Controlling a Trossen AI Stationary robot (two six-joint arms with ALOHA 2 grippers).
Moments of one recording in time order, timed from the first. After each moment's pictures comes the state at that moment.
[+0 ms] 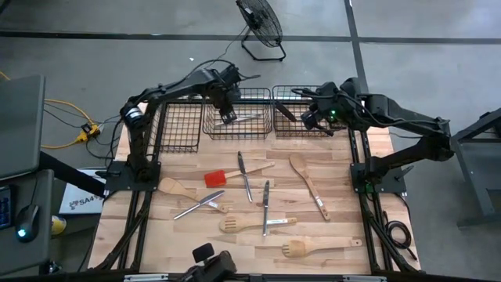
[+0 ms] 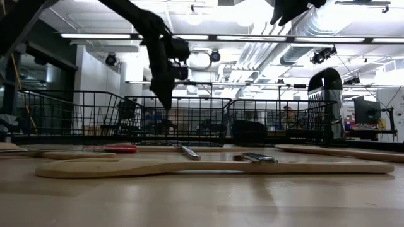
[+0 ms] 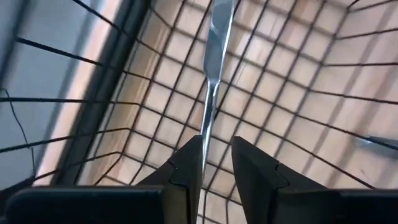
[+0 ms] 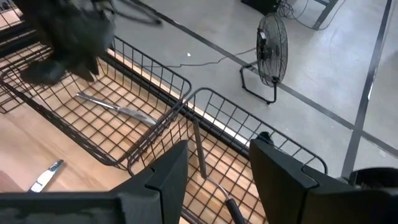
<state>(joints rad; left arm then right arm) 0.67 1.89 1.65 -0.98 0.03 0.23 -0.19 1.25 1.49 -1.06 0.68 0.46</state>
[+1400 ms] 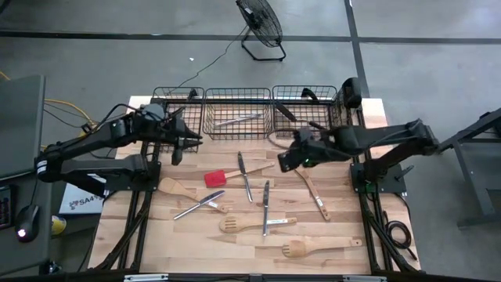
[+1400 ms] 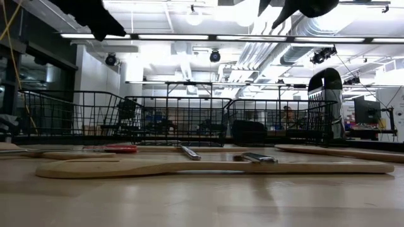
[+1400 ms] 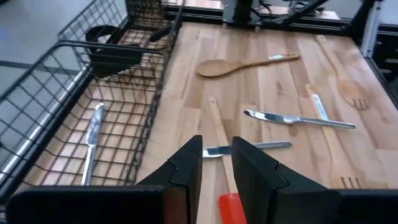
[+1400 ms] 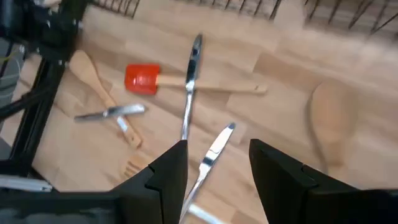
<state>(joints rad) 0.36 0.69 0.80 -0.57 0.21 0.09 0.16 1.45 1.49 -1.07 0.26 1.33</state>
